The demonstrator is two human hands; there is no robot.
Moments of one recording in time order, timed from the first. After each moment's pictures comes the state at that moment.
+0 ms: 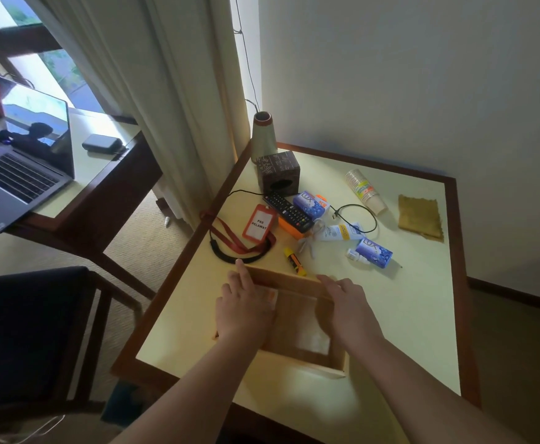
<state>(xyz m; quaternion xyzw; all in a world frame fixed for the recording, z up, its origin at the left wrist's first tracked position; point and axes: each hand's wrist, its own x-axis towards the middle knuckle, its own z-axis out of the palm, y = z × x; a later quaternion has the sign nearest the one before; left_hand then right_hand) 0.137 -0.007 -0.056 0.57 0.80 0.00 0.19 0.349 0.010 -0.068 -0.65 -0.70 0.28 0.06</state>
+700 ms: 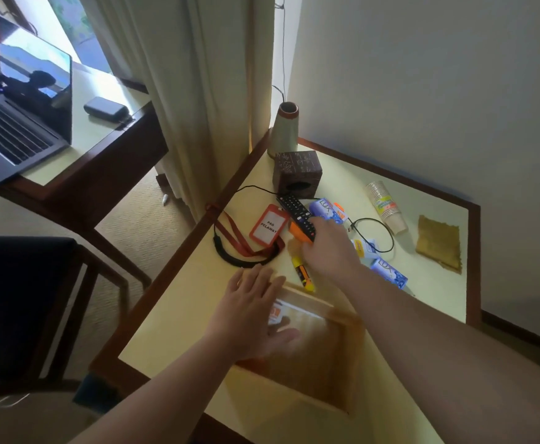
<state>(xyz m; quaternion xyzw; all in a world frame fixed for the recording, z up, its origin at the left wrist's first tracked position) 0.101 0.014 -0.076 0.79 0.60 0.02 0.10 0.267 0.166 -0.034 -0.63 -0.74 0.22 0.06</state>
